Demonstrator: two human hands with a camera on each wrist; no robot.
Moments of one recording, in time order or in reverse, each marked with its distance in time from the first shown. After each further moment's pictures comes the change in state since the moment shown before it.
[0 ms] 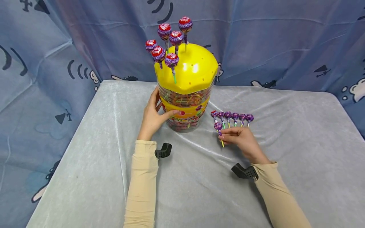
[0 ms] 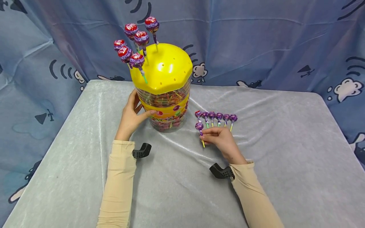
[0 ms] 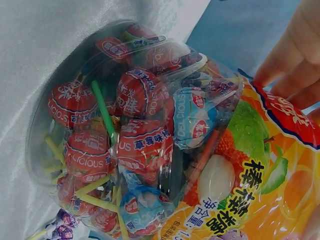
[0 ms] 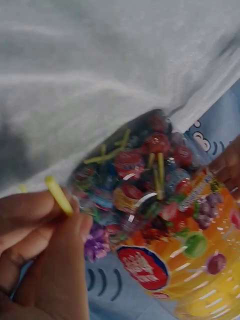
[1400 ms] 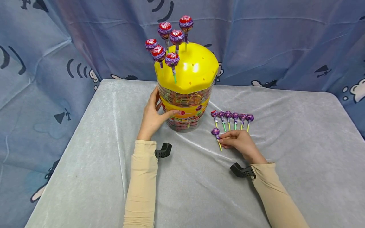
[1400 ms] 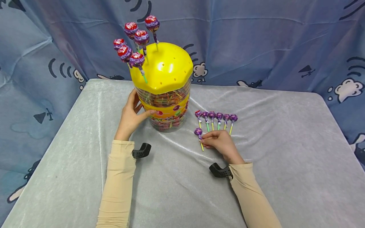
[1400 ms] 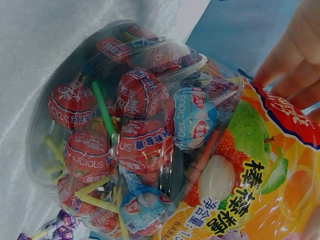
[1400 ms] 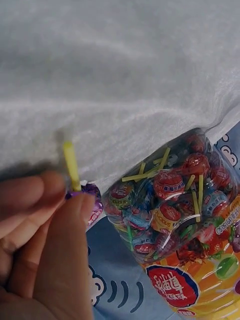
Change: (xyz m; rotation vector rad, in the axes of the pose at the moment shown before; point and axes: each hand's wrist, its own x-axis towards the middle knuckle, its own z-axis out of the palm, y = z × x) left_hand 0.001 0.000 0.000 -0.012 -0.001 0.004; right_hand 0.002 0.012 -0.001 -0.087 -0.007 0.108
